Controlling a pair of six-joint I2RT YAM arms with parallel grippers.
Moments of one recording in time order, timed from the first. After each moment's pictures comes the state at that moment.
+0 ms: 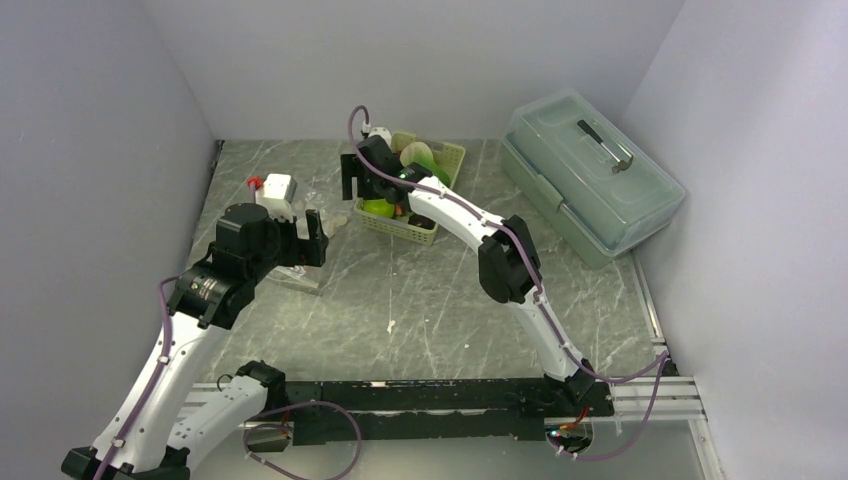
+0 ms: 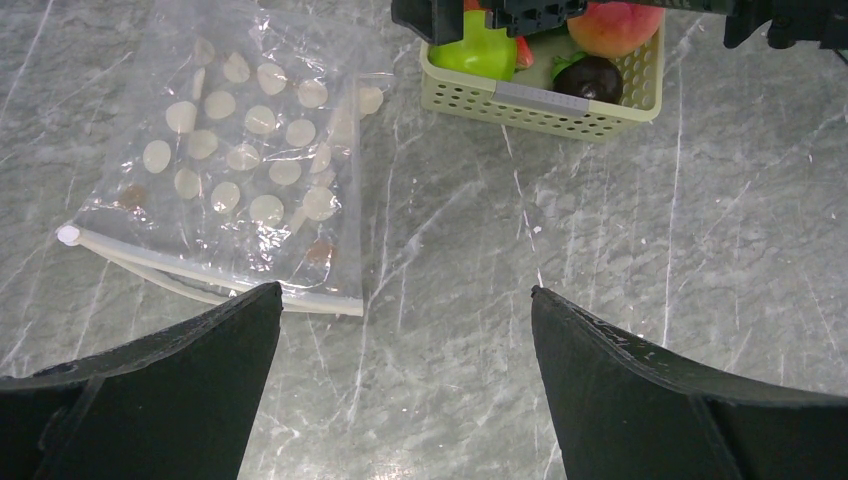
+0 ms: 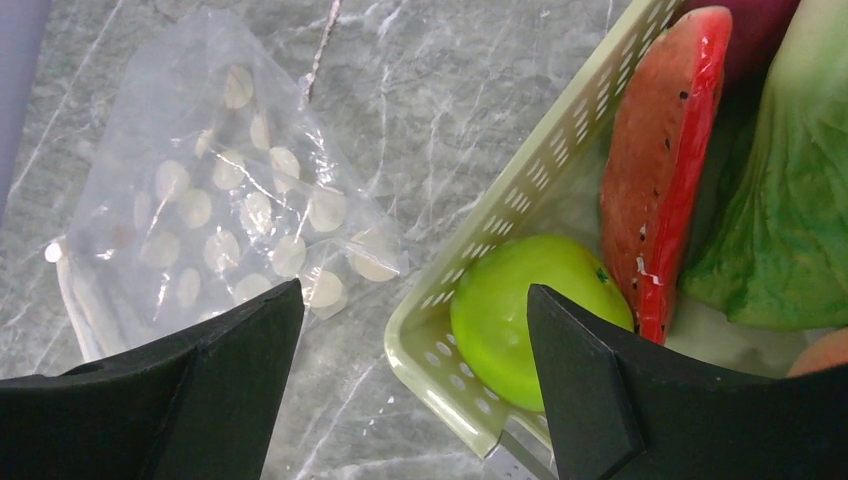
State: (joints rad) left arm -0.37 0.81 1.03 -0.71 -0.09 -0.20; right arm 0.77 2.40 2.25 -0.49 0.15 0.52
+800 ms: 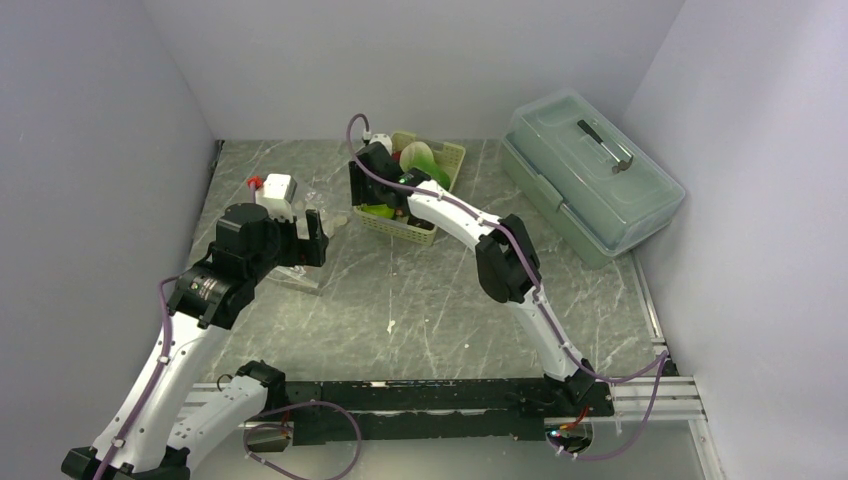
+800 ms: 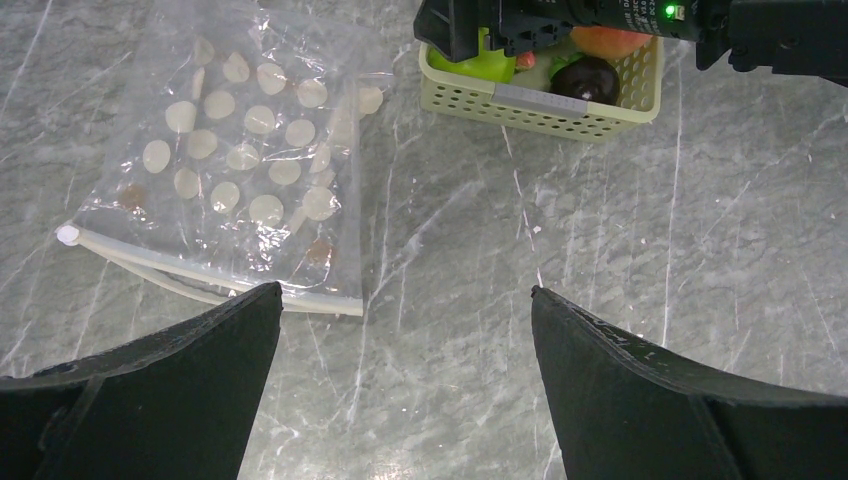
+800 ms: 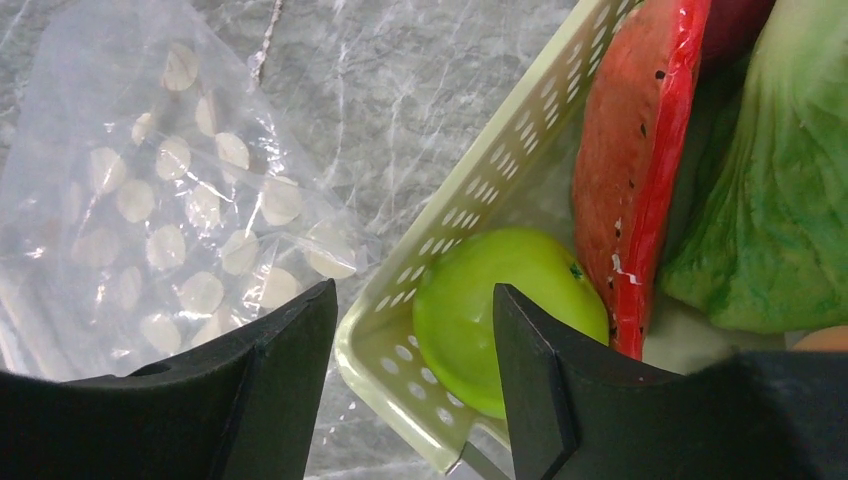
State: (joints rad) left arm -0.37 0.81 1.03 -0.71 -0.09 -0.20; right arm 0.77 2.40 2.18 -0.45 0.17 0.49
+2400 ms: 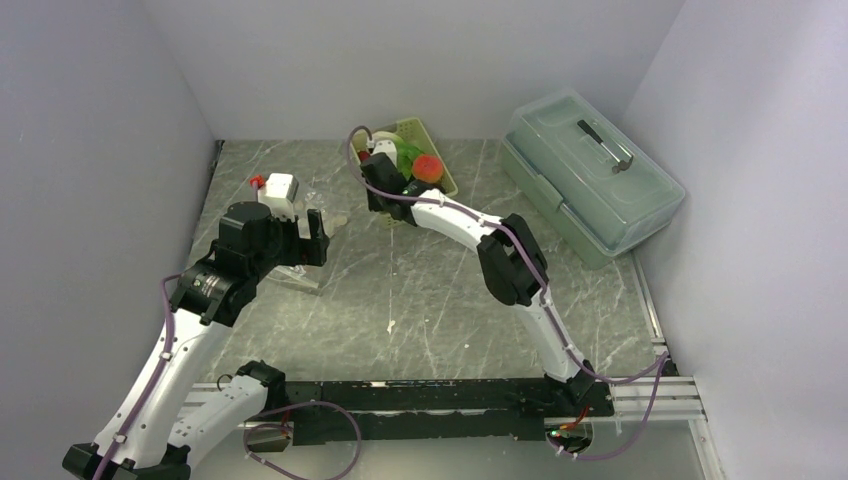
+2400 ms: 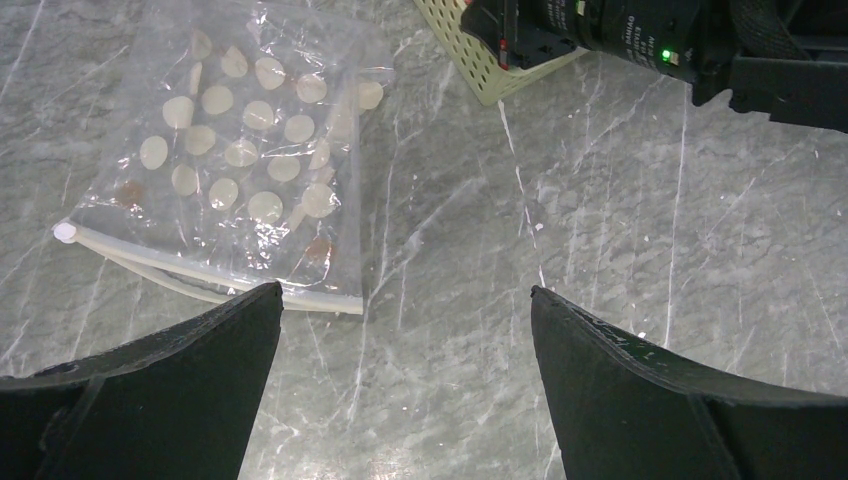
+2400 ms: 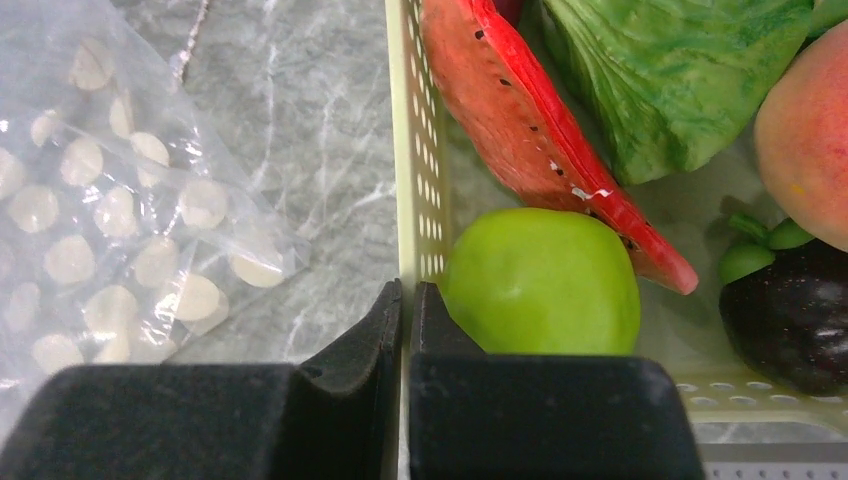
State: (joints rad) left arm -0.37 0.83 1.03 -0.71 -0.09 -0.20; right arm 0.77 2.35 2.01 -0.30 0.29 0.41
